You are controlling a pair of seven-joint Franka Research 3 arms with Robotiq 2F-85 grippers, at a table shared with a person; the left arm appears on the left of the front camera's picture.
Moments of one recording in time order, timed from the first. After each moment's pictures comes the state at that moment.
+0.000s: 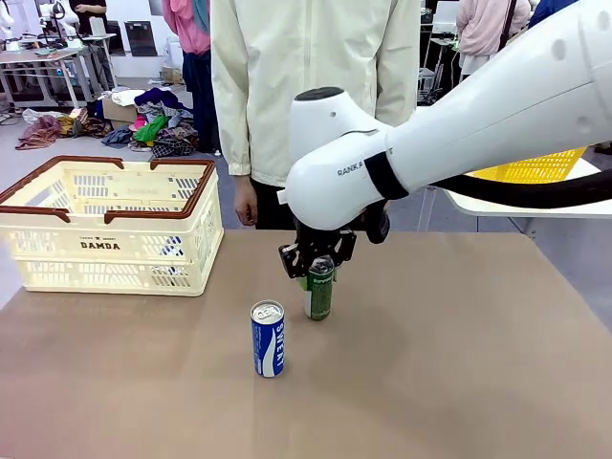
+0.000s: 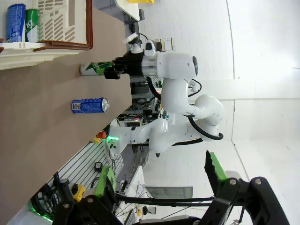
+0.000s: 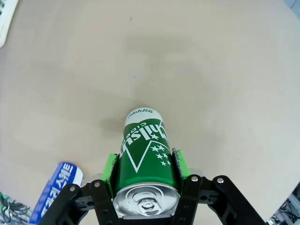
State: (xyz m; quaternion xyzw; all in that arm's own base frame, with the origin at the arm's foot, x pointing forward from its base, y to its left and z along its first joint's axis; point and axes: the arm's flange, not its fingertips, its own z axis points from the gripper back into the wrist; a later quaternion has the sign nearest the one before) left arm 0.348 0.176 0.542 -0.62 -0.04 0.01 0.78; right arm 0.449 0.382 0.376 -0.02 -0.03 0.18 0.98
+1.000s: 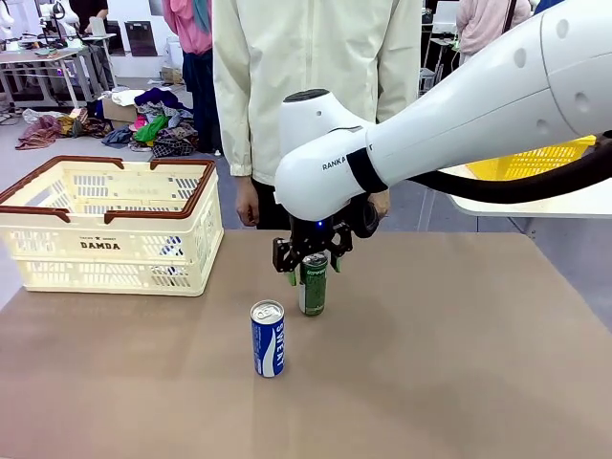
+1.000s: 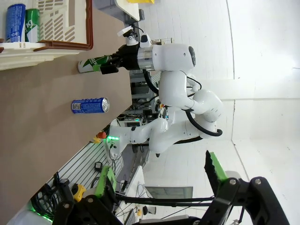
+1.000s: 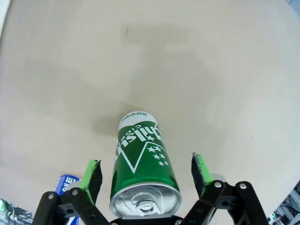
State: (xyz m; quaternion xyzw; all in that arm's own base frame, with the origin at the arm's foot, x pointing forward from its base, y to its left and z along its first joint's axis) left arm 0.348 0.176 0.542 -0.62 -0.04 0.01 0.78; right arm 0.473 0.388 0.374 -0.03 -0.02 0.16 0.99
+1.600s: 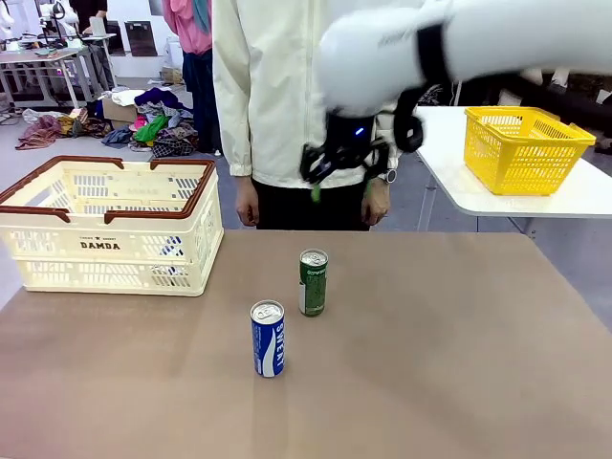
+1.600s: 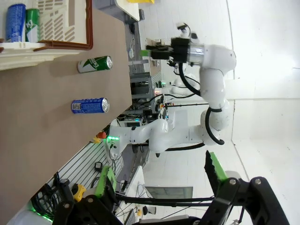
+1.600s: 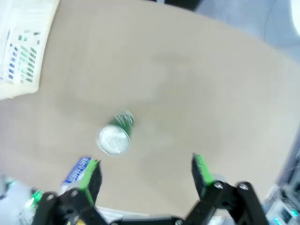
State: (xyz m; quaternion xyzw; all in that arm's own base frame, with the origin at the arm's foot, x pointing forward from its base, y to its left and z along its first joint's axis) left arm 0.348 0.176 0.542 -0.62 -0.04 0.01 0.78; right arm 0.478 0.310 0.543 0.02 -0.07 0.08 0.99
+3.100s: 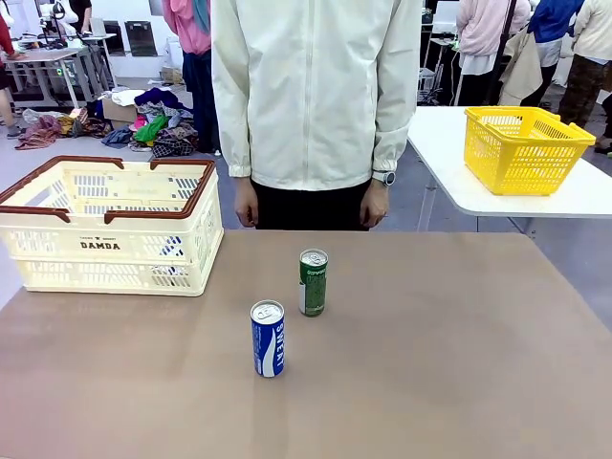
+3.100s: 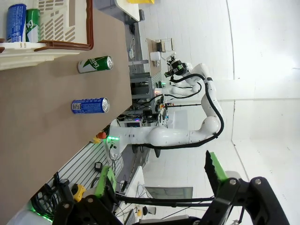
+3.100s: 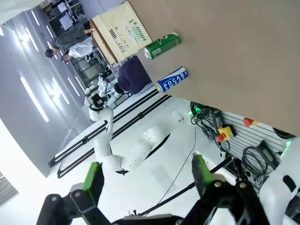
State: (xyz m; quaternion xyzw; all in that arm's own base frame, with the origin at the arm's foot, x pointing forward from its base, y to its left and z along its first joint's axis) left arm 0.348 0.176 0.542 -0.62 -0.04 0.02 0.78; right arm 0.394 -0.191 0.487 0.58 0.14 -0.19 0.78
